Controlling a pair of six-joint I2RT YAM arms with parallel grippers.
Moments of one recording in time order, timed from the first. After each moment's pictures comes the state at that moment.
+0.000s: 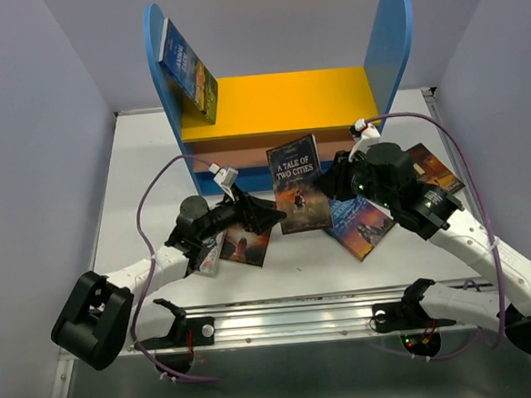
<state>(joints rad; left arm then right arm) -0.56 1.18 0.41 0.75 0.56 -0.68 0.69 1.01 1.05 -0.43 0.02 0.53</state>
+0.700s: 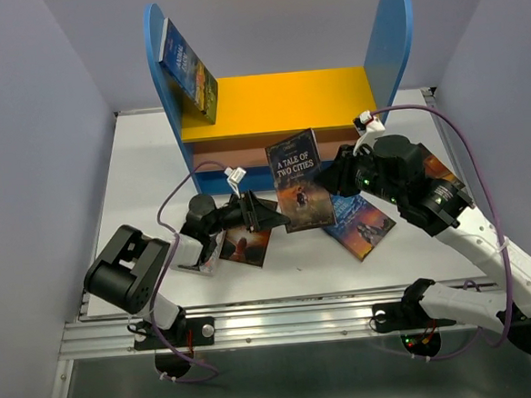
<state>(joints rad) -0.51 1.51 0.40 1.16 0.83 -1.05 0.69 1.01 1.18 -0.52 -0.01 0.53</state>
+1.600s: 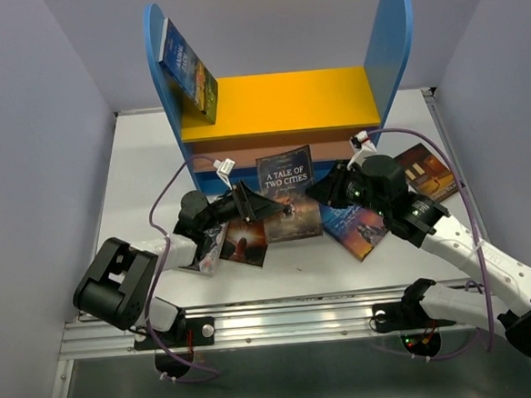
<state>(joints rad) -0.50 1.43 0.43 1.13 0.77 -1.14 0.68 1.00 0.90 -0.25 -0.05 0.75</state>
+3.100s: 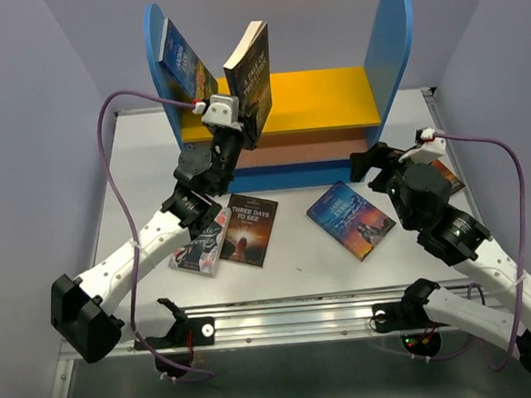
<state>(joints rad) -0.74 1.20 1.06 0.48 -0.32 0.00 0.68 0.76 0.93 -0.31 0.63 0.54</state>
